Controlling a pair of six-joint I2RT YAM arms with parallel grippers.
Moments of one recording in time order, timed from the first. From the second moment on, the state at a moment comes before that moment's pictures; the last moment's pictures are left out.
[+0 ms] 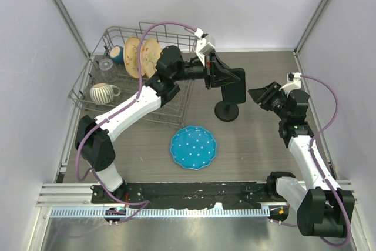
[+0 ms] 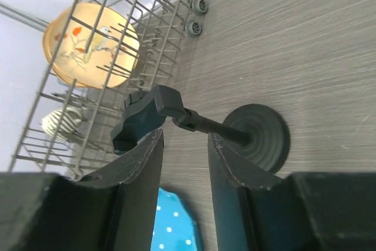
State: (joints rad) left arm -0.73 1.70 1.54 0.43 0.86 -0.37; right arm -0.06 0.96 0.59 0.15 -0.41 0.72
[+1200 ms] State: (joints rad) left arm -0.73 1.69 1.51 0.43 0.91 -0.31; right arm -0.04 1.08 0.38 0.80 -0.60 0.05
